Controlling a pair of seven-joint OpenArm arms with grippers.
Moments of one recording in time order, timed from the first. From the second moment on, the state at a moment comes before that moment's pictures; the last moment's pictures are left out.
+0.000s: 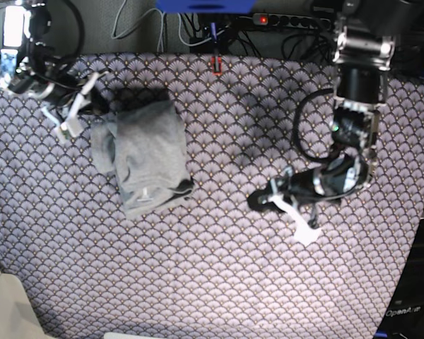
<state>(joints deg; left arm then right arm) -15.0 -14.9 5.6 71.2 -59.9 -13.7 54.9 -20.9 18.8 16.1 99.4 31.1 39.4 -49.9</state>
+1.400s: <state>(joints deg) -7.5 -17.0 5.8 76.0 -61.7 -13.6 54.8 -4.6 15.1 5.9 97.8 30.7 39.6 -56.8</state>
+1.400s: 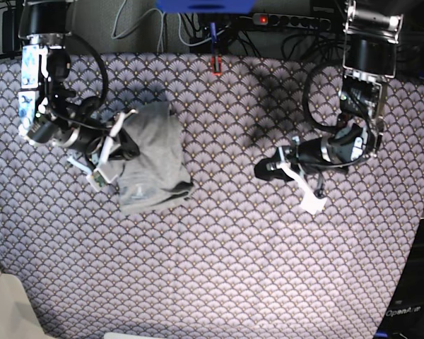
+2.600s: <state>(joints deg) -5.9 -17.1 5.8 76.0 -61.9 -13.6 54.8 -2.6 16.2 0.7 76.7 28.9 40.5 -34.3</state>
